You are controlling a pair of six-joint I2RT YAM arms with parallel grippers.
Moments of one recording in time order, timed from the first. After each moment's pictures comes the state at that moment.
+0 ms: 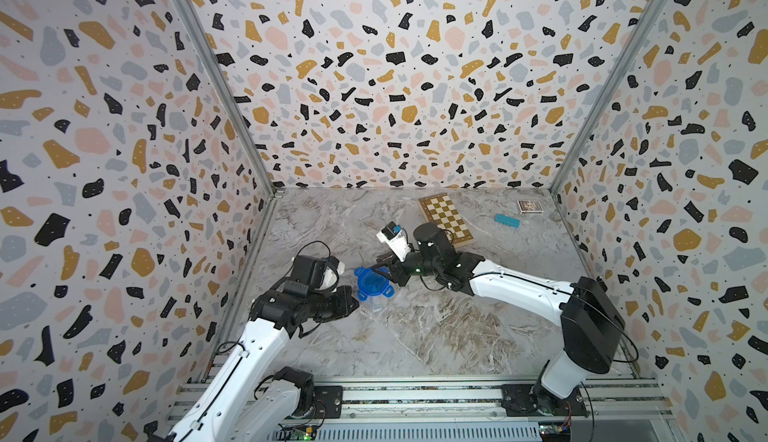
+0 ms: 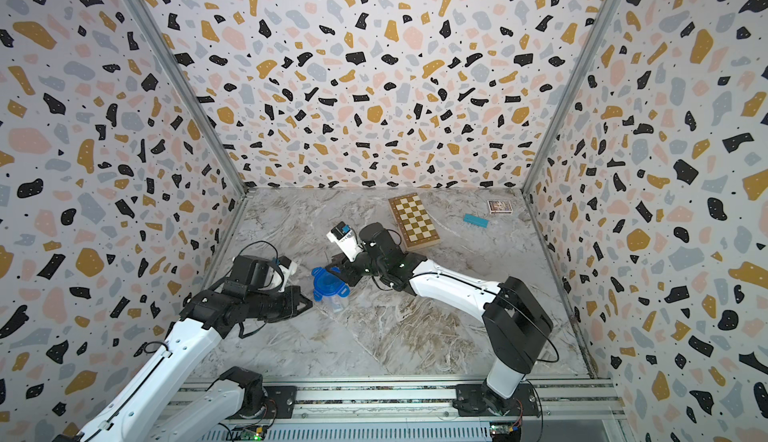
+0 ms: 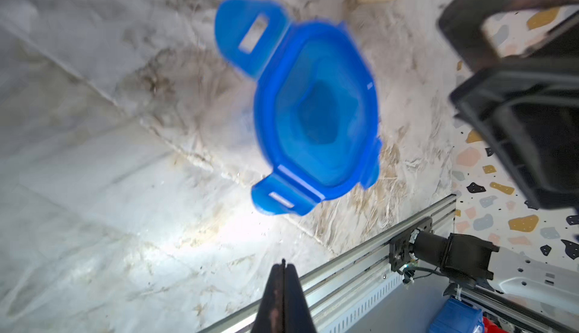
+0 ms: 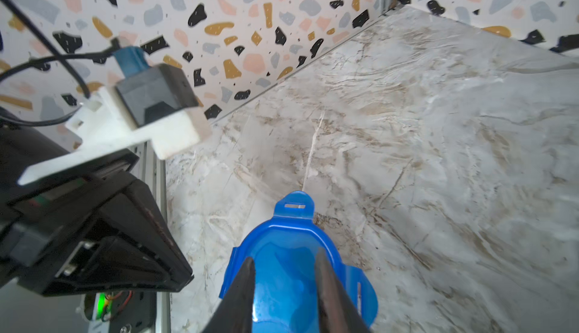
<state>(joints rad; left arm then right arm) -0.29 0.87 0.75 -0.90 0.48 -0.50 0.92 1.69 1.23 -0.01 -0.41 0.13</state>
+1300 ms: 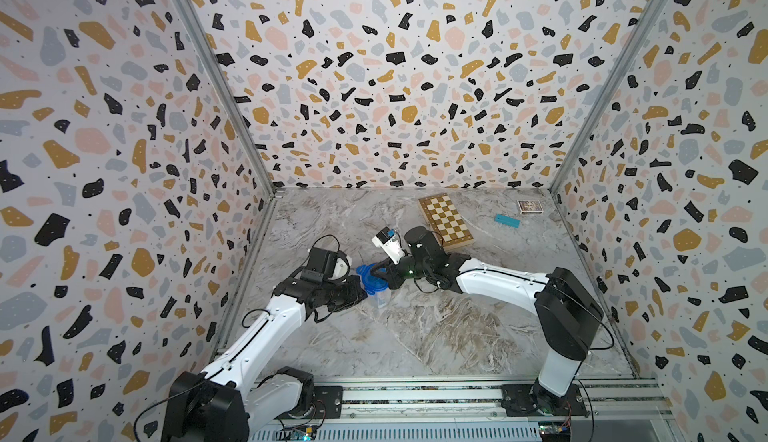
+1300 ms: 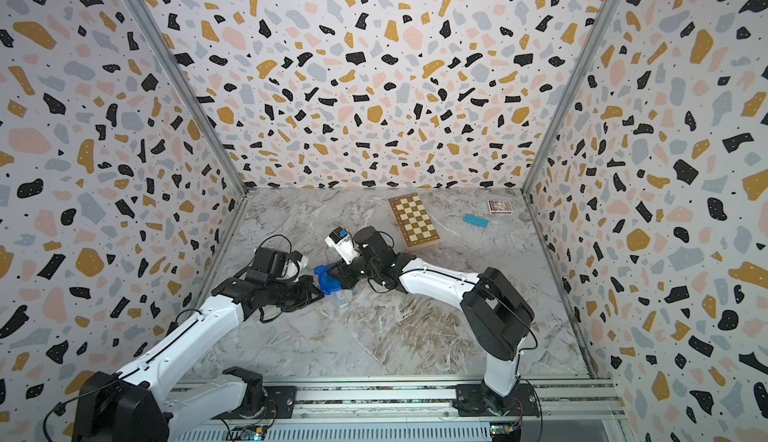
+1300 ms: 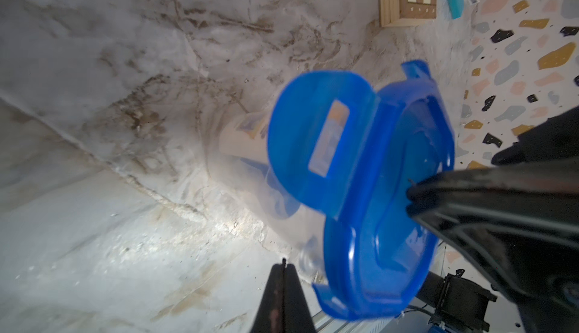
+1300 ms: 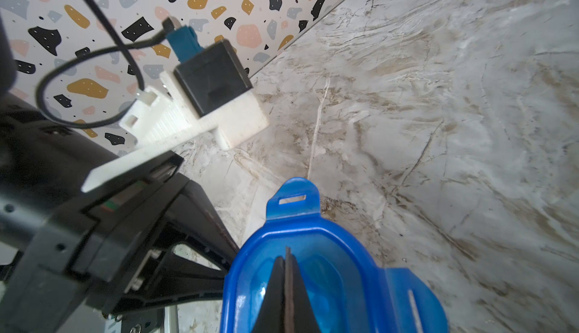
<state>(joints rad) -0.29 1.09 0.74 -0.66 0.47 -0.57 0.89 1.79 1.24 0.02 -0.46 0.22</state>
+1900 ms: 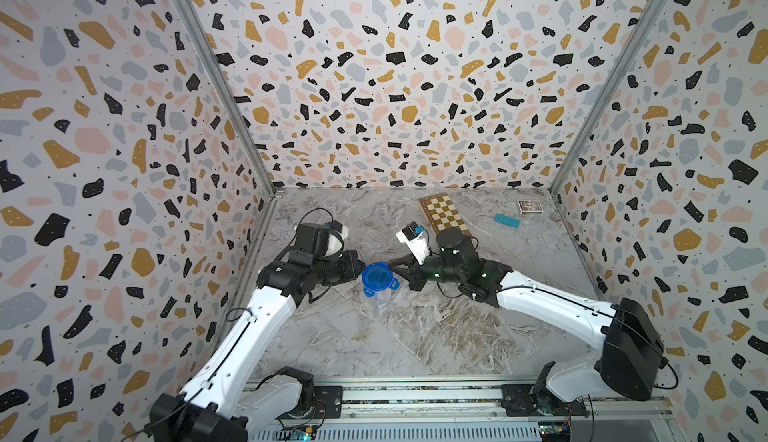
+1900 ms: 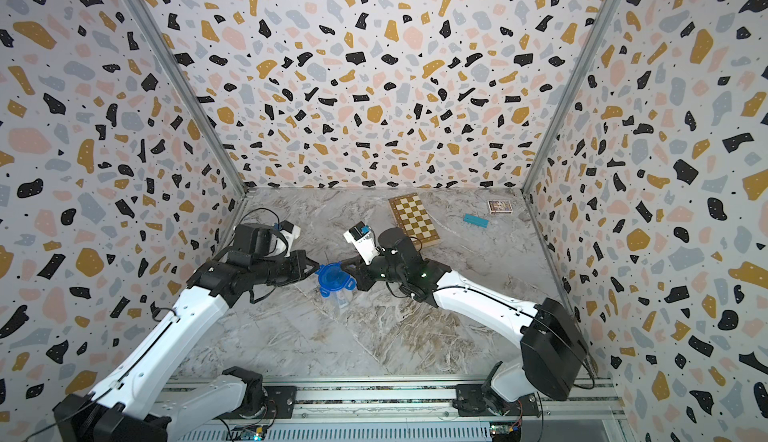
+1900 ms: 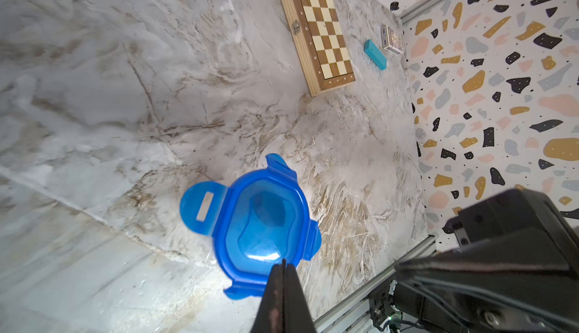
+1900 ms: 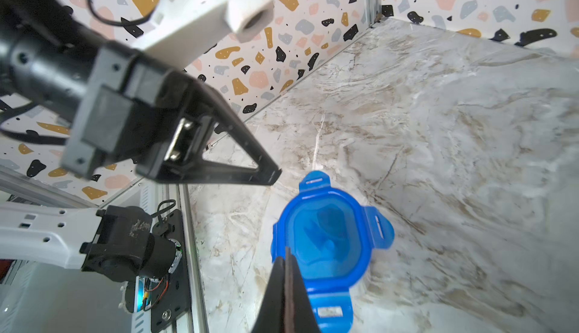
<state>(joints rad) -0.29 1.13 1.01 -0.71 0.47 -0.51 0.88 1.43 1.03 -0.01 -0.39 0.24</state>
